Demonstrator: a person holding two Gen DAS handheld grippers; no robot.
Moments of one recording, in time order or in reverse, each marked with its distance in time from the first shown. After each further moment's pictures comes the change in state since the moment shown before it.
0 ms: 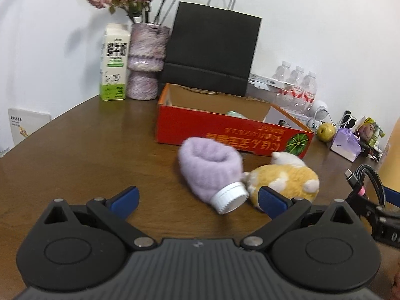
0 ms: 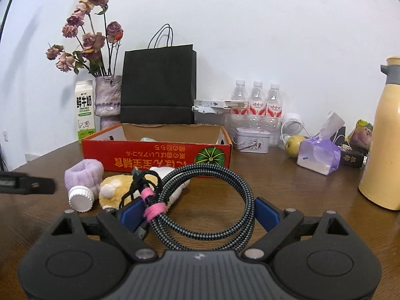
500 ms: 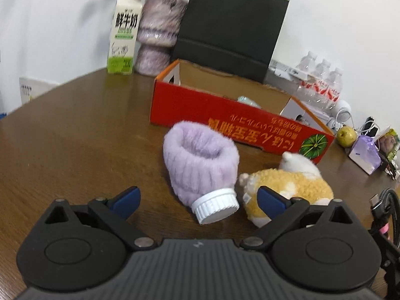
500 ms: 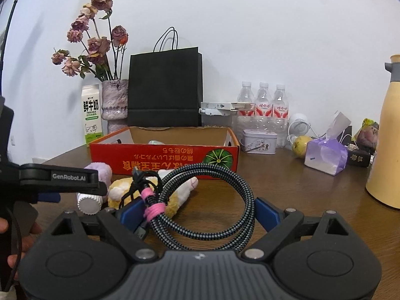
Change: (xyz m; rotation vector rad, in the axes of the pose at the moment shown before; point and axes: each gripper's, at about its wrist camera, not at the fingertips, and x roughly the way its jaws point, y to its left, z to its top) left arm 0.049 -0.018 0.004 -0.134 0.102 0.079; right arm -0.004 0.001 -0.001 0.020 -0.009 0.038
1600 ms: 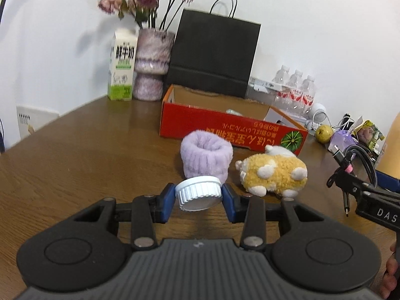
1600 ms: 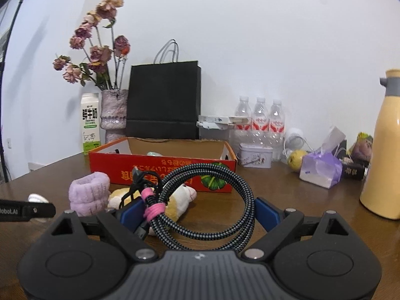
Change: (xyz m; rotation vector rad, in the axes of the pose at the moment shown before) left arm -0.077 0.025 -0.034 0.115 -0.150 -0.059; right arm -0.009 0.011 0.001 -0.038 -0.073 -0.028
